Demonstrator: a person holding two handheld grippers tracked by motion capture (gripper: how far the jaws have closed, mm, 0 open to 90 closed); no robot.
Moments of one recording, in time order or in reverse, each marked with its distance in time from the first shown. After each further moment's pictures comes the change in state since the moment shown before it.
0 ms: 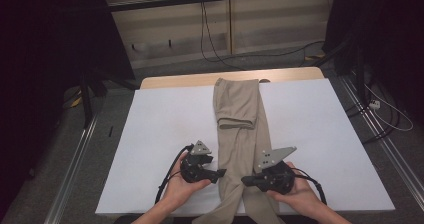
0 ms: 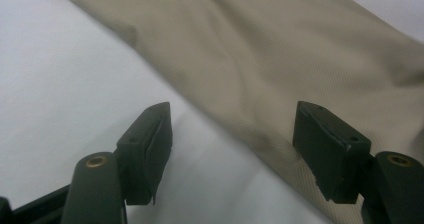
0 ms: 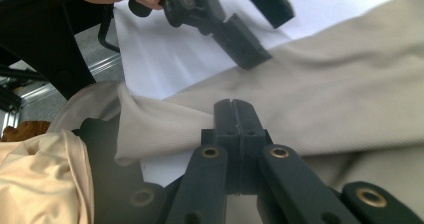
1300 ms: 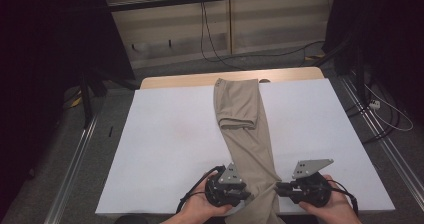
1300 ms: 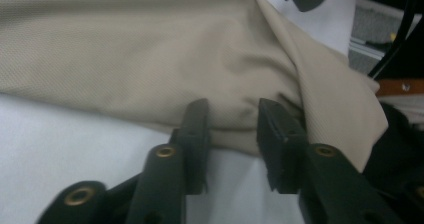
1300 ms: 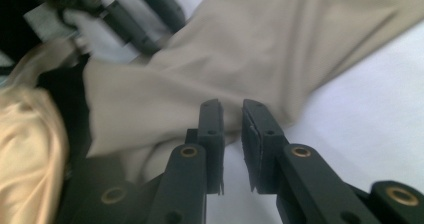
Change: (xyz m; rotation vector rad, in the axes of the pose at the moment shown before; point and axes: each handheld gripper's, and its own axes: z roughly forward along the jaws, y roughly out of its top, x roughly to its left) left arm -0.080 -0.004 0.017 0.031 -0.190 0.263; right arm -0.002 -0.058 -0.053 0.102 -0.152 0.099
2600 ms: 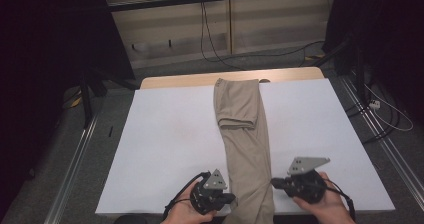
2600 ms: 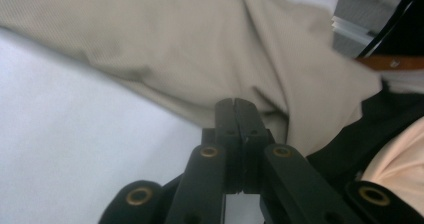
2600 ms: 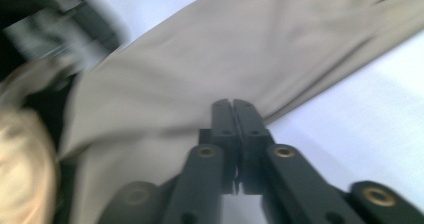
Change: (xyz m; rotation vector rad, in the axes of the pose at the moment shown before) left arm -0.002 -0.019 -0.031 0.017 -0.007 -0.104; right arm 0.000 0.016 0.005 -0.064 -0.090 0.012
